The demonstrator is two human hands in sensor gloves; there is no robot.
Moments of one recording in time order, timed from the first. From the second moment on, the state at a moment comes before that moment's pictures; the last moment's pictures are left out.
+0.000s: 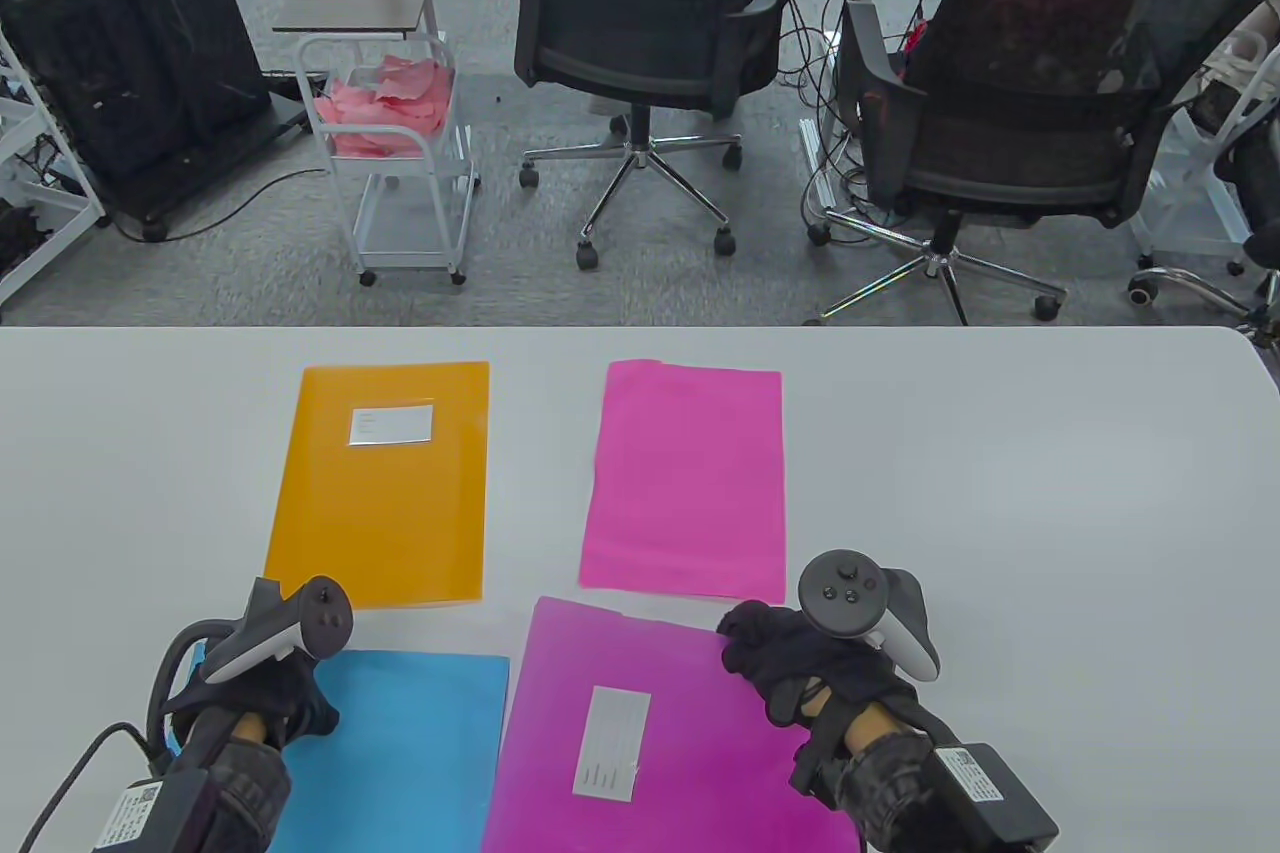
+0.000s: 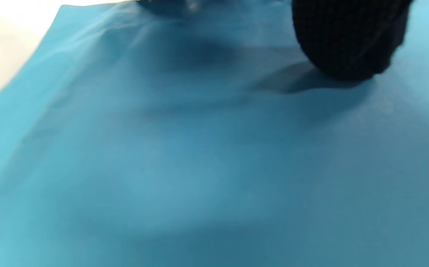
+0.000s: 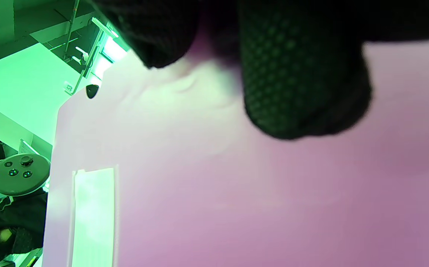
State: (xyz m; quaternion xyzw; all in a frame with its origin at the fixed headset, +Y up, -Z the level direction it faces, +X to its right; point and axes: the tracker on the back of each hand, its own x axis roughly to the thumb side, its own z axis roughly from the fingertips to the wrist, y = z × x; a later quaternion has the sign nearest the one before) left_hand -0.344 -0.754 -0.337 -0.28 0.01 -0.07 0.96; right_hand 0.136 -0.731 -0.339 0.15 0.17 0.90 0.36
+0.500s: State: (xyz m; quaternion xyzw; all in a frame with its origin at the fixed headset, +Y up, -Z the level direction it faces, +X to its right) left_hand -0.339 -0.755 -0.338 -0.24 0.00 -0.10 0.96; right_hand 0.137 -0.732 -0.339 0.15 0.17 0.90 0.36
